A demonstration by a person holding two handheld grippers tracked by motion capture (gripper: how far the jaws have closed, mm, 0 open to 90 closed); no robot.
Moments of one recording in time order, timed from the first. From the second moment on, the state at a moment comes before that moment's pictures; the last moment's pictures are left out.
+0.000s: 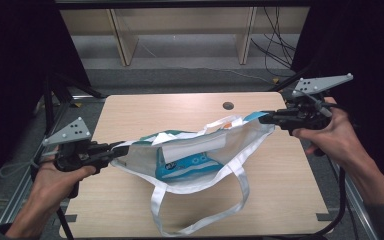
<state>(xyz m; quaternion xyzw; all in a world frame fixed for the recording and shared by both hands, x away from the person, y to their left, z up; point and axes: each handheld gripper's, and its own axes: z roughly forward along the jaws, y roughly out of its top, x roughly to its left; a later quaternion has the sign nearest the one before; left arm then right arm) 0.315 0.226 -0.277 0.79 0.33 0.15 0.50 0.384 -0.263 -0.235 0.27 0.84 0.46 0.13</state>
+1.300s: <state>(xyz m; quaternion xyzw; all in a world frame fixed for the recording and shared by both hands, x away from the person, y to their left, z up) 0.393 0.196 -0.270 0.82 0.33 0.12 0.46 0.444 -0.287 -0.227 0.33 0.84 0.40 0.15</state>
